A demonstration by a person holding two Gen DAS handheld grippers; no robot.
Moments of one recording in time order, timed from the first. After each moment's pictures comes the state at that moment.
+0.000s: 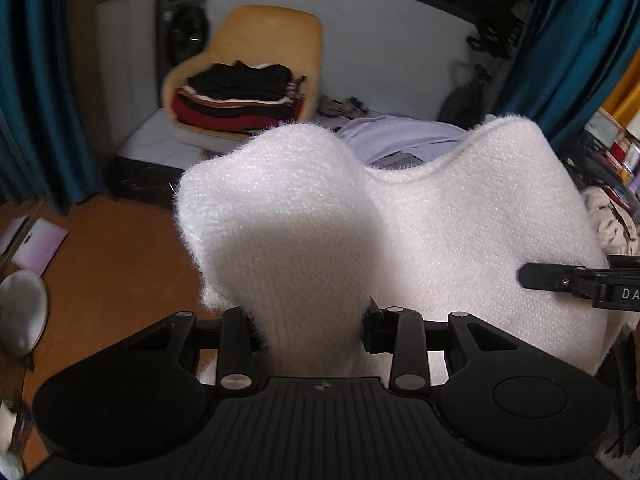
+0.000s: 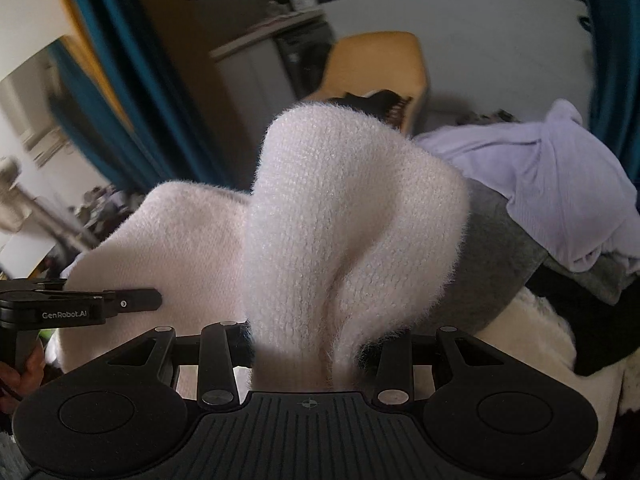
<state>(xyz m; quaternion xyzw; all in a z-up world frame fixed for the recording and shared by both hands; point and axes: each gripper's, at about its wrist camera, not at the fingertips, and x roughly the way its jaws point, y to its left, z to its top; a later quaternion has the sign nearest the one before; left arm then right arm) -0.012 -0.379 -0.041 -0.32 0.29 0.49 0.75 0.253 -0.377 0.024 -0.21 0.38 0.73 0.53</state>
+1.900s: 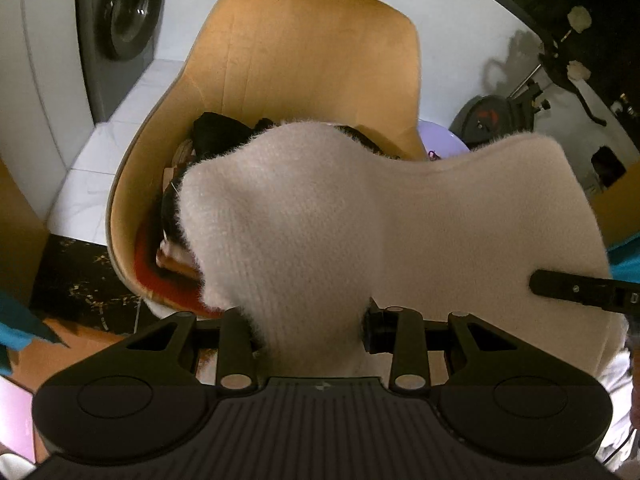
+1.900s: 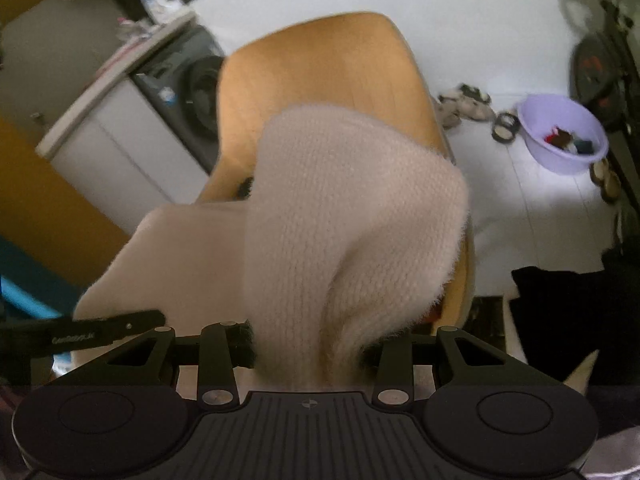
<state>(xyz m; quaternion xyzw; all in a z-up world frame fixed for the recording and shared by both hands) -0.112 0.391 -0.112 -0.39 0.33 0.39 0.76 0.165 0.367 -0.057 -0.16 0.49 0.60 0.61</state>
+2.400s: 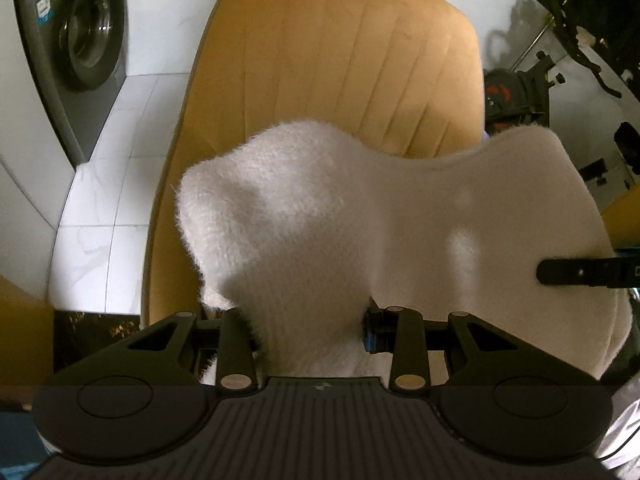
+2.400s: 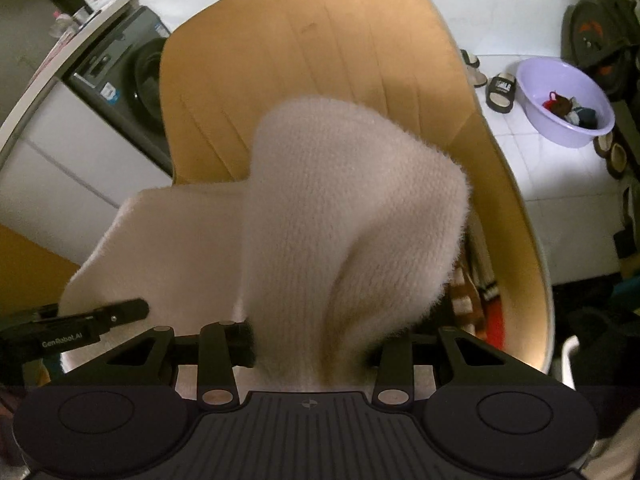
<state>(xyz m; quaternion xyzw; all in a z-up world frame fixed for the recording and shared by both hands) -0.106 0.587 -0.157 -0.35 0.39 0.36 0.77 0.155 0.571 -0.128 -0.18 0.54 0.55 0.61</state>
